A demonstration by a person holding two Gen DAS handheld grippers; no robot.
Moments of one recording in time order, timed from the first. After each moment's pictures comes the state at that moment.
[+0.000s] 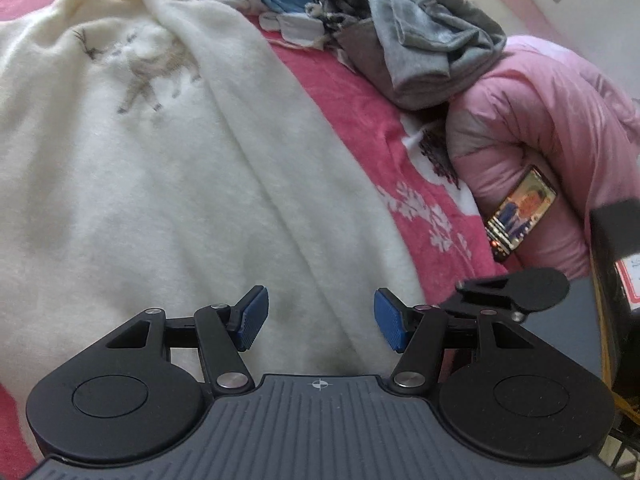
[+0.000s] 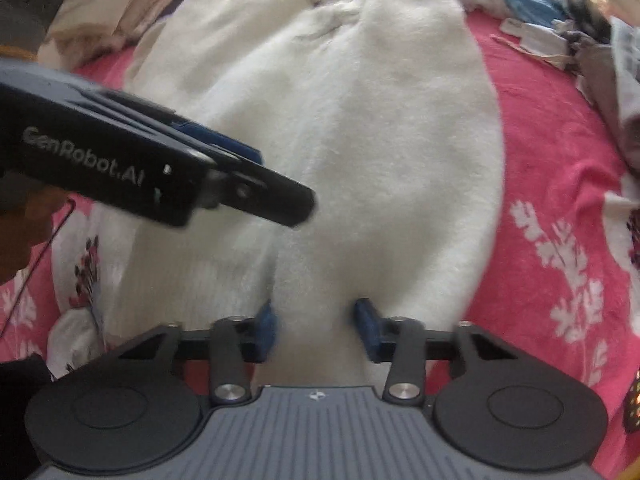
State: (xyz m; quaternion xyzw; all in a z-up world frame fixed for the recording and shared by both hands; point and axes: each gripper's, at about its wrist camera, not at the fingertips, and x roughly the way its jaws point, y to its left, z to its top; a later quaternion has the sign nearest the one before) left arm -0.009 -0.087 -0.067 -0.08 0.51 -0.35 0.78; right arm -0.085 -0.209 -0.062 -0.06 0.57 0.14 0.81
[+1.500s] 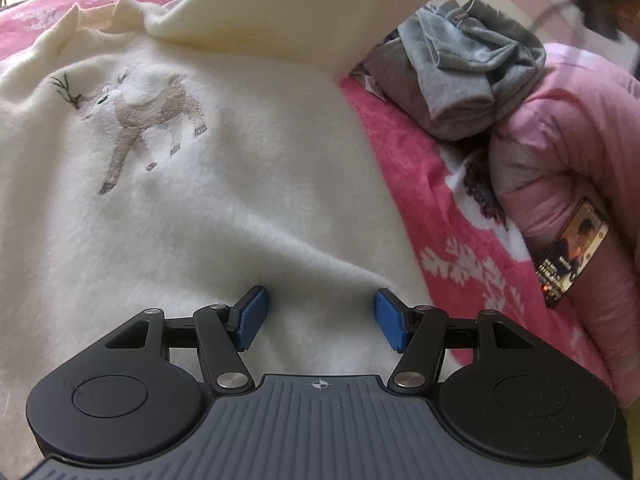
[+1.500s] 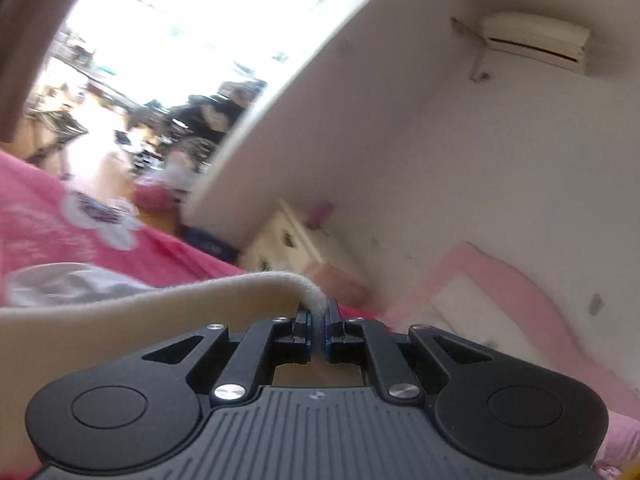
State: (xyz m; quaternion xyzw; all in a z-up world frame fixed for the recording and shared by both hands) left arm 0.036 -0.130 -0.091 -0.06 0.48 -0.32 0.81; right arm 0.198 -0.377 0.110 -0.31 0.19 -0.19 0.91
